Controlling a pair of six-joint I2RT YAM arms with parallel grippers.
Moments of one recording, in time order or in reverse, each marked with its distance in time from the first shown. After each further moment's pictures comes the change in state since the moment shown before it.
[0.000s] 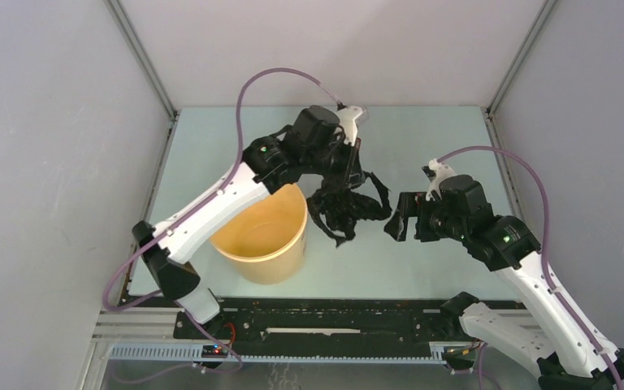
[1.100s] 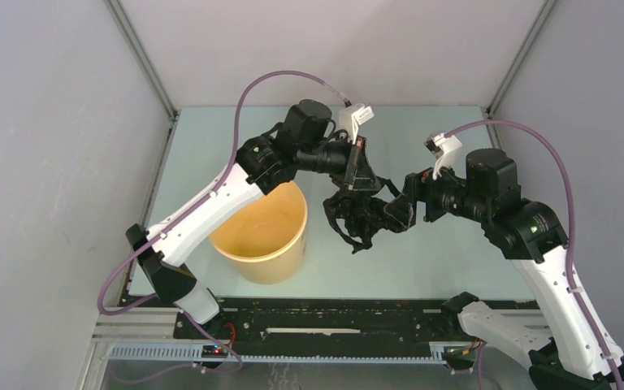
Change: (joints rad) left arm 0.014 -0.051 -0.012 0.133 0.309 -0.077; right arm -0.079 0.092 0.298 -0.030 -0.212 -0.240
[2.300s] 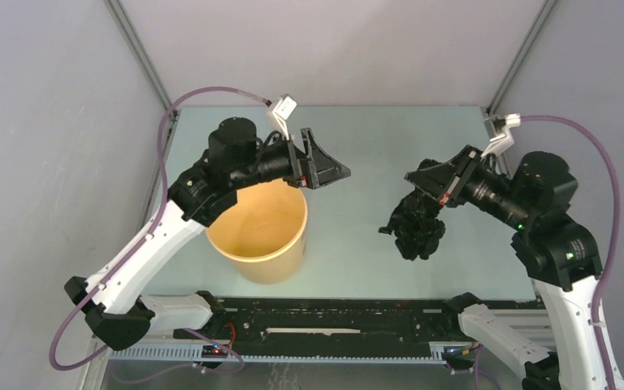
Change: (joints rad) left arm 0.122 -0.388 -0.343 0.201 -0.132 -0.243; right arm -0.121 -0.087 0.083 0.183 -0.102 0.569
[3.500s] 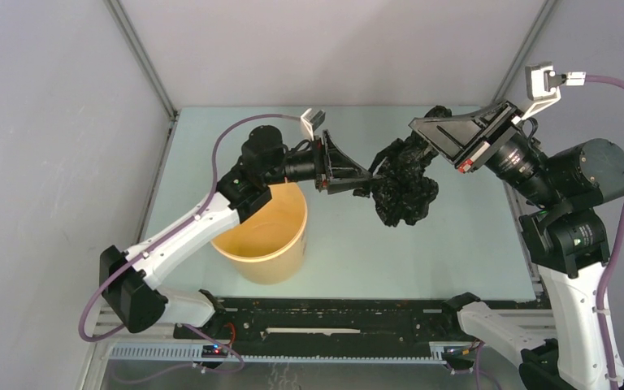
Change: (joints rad) left arm 0.012 0.129 -0.241 0.560 0.329 -0.565; right arm -0.005 0.109 0.160 0.505 -0.155 0.114
